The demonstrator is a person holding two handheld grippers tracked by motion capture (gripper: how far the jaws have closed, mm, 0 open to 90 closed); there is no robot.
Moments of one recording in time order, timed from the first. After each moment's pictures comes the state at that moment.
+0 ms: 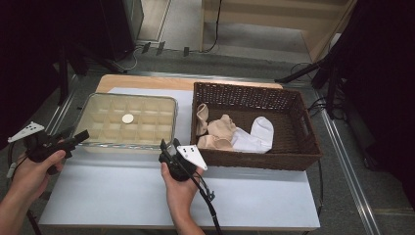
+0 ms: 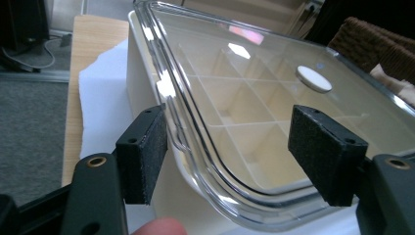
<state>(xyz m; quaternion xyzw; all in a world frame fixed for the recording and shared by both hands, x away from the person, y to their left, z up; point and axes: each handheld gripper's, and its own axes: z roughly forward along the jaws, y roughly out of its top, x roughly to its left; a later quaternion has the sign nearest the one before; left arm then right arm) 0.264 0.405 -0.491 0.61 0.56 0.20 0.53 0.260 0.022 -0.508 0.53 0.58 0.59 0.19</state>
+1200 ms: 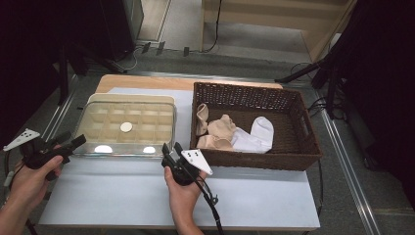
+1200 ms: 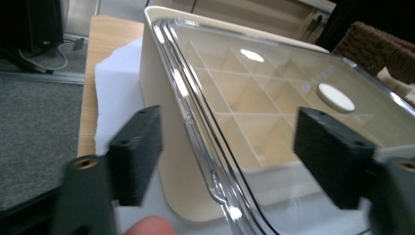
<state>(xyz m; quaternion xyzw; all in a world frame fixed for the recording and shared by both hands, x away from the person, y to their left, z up) 0.250 0.404 -0.501 0.60 0.56 0.21 0.53 0.251 0.012 -0.513 0.53 0.58 0.60 0.17</state>
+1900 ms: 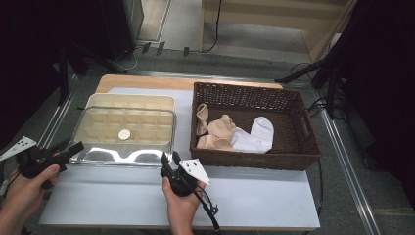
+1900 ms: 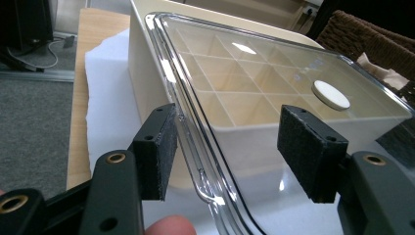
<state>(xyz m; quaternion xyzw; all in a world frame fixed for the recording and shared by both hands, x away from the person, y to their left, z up) 0.225 0.405 -0.502 0.61 0.55 0.20 0.53 0.222 0.013 -0.514 0.53 0.59 0.59 0.17</state>
